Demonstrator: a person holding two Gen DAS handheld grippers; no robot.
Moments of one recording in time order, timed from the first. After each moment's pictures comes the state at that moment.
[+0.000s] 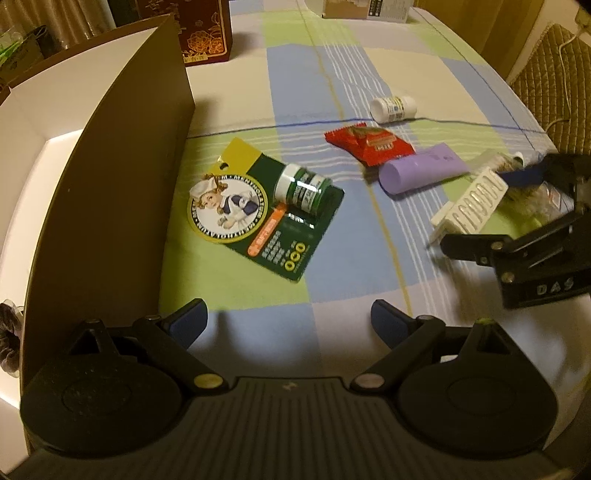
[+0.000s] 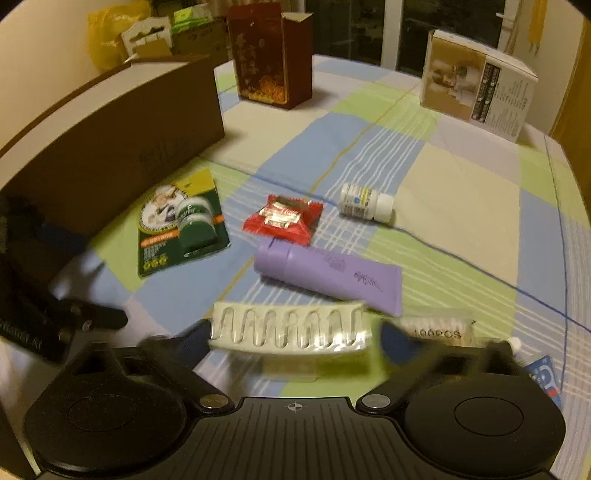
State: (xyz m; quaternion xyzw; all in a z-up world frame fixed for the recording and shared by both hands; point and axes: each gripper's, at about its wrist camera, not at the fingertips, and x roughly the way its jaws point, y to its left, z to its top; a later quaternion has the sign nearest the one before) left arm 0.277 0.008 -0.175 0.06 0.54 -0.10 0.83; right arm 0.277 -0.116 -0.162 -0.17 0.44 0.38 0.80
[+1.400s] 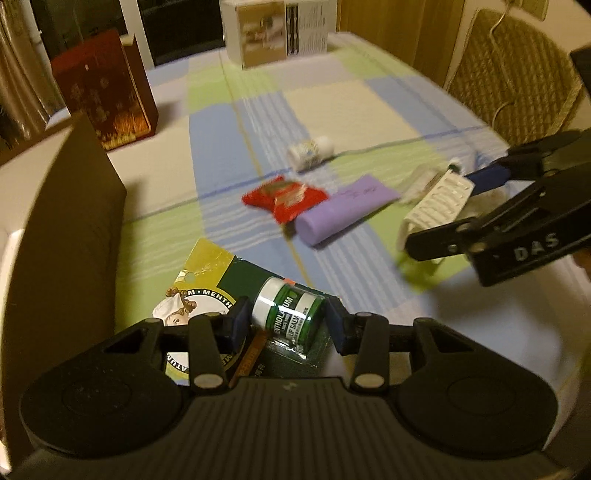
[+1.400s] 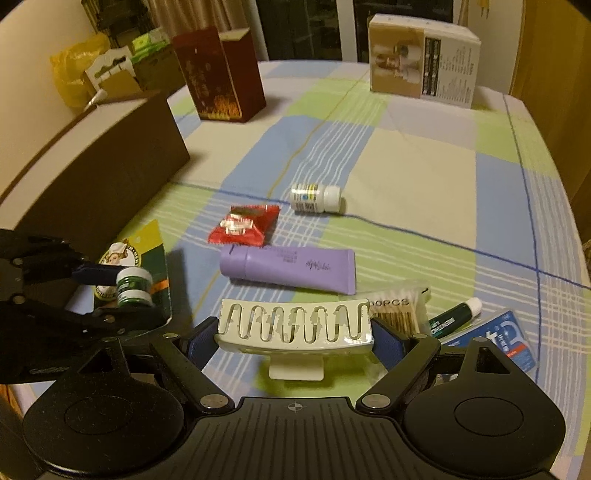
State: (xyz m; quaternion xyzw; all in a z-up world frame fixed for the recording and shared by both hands) left arm 0.268 -0.037 -0.158 0.12 0.47 -0.18 0.86; right arm 0.290 -0.156 -0.133 -0.09 0.47 0.34 0.81
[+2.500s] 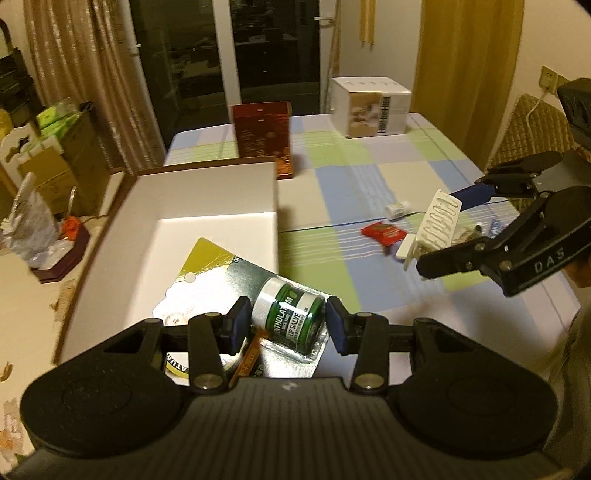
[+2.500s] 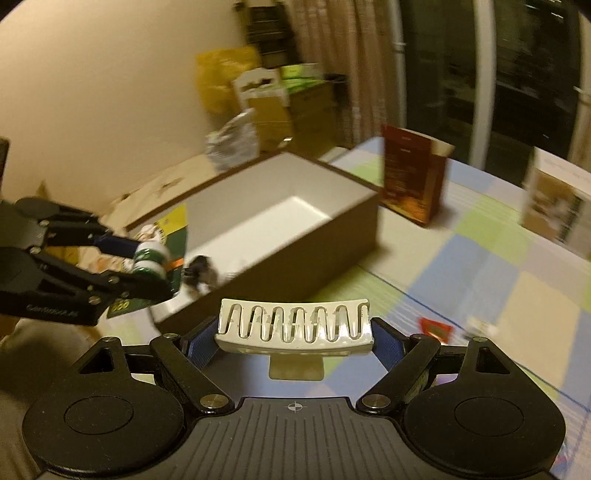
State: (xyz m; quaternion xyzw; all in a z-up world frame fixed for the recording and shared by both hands) left arm 0.164 0.107 -0.019 0.07 0.41 -0.08 0.91; right arm 0.189 -0.040 -0.021 -0.14 0.36 0.53 0.75
